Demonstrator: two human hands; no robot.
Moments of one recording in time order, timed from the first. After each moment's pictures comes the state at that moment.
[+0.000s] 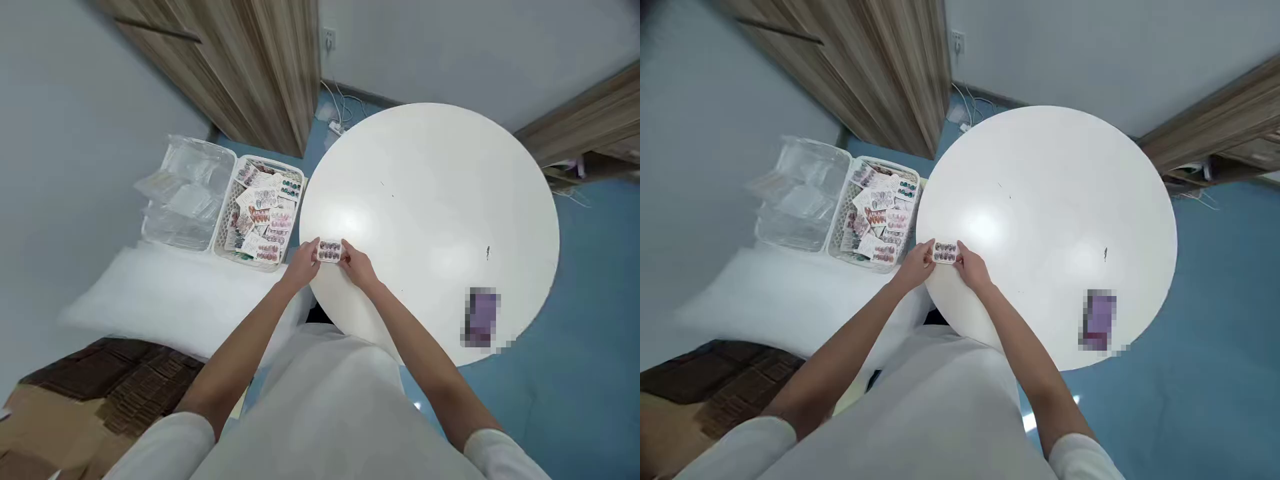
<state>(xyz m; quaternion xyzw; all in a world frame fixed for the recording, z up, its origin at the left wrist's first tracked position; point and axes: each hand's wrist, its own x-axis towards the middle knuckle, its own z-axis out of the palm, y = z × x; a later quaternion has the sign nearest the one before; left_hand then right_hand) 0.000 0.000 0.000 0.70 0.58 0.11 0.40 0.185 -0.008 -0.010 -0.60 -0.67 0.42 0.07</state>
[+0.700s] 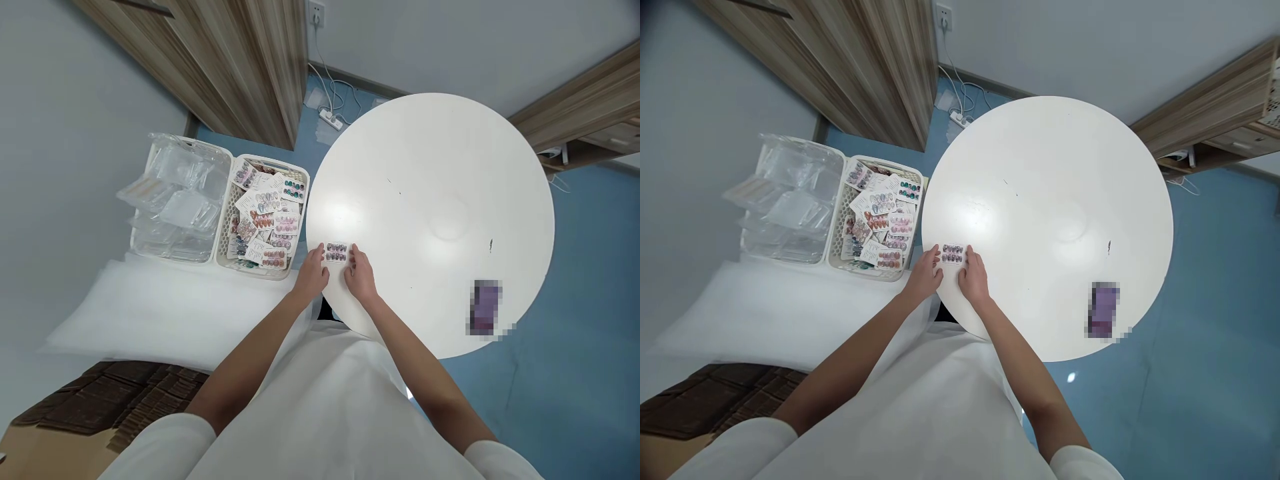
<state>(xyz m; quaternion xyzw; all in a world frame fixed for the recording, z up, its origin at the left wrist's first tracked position) -0.003 -0.015 -0.009 0.65 0.59 0.15 0.45 0.150 -0.038 -0.011 -0.70 -0.59 0.37 0.17</state>
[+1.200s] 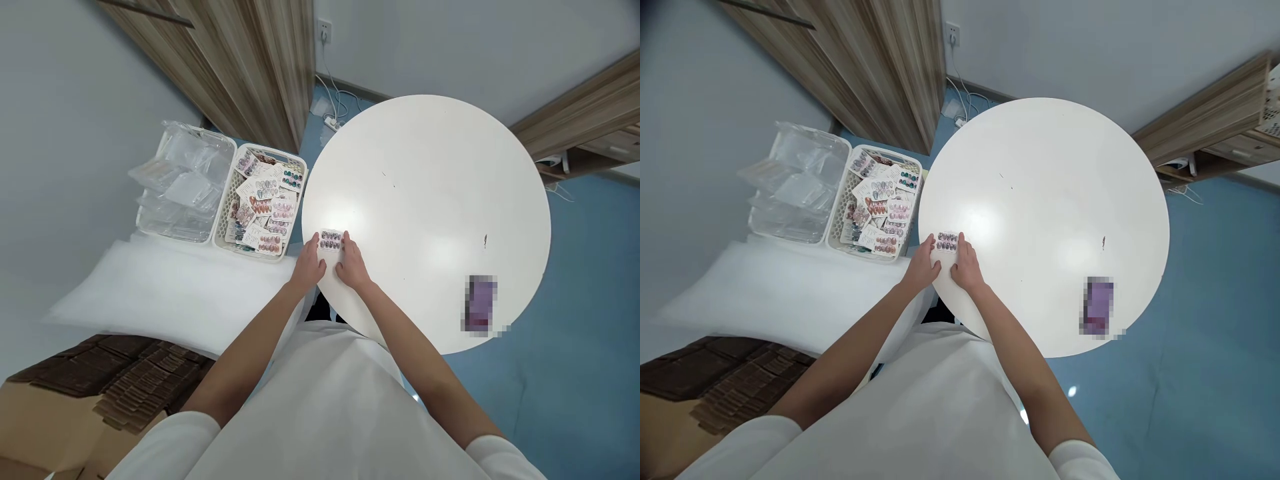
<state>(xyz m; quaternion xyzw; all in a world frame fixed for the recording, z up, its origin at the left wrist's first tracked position) 0.007 -0.032 -0.019 0.67 0.60 0.20 0.39 0.161 -0.040 -0.021 -0.60 -0.66 0.40 0.18</state>
